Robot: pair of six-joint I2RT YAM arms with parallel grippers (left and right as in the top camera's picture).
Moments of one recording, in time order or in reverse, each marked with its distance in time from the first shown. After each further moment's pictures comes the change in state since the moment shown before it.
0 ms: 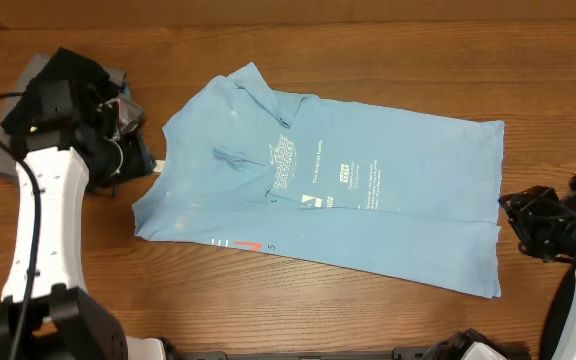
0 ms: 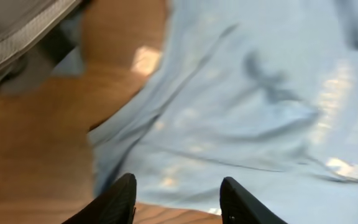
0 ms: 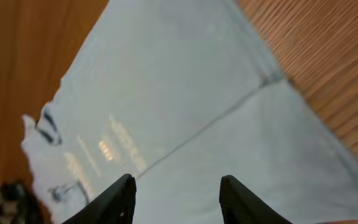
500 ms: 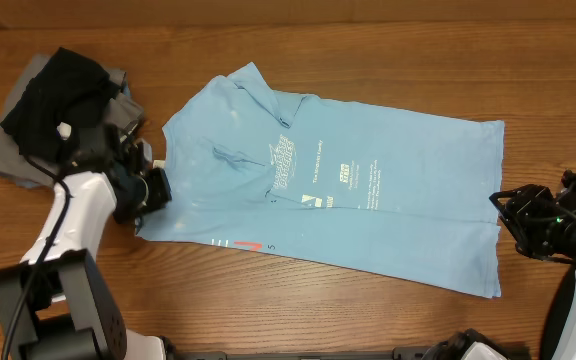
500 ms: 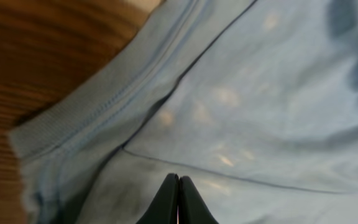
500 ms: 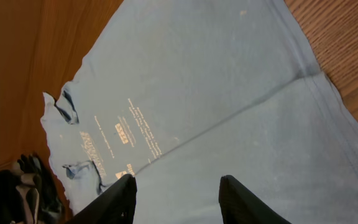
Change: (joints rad) left arm -0.008 0.056 -0.383 0.362 0.018 -0.054; right arm 0.000 0.000 0.000 -0.011 -0.085 -0.063
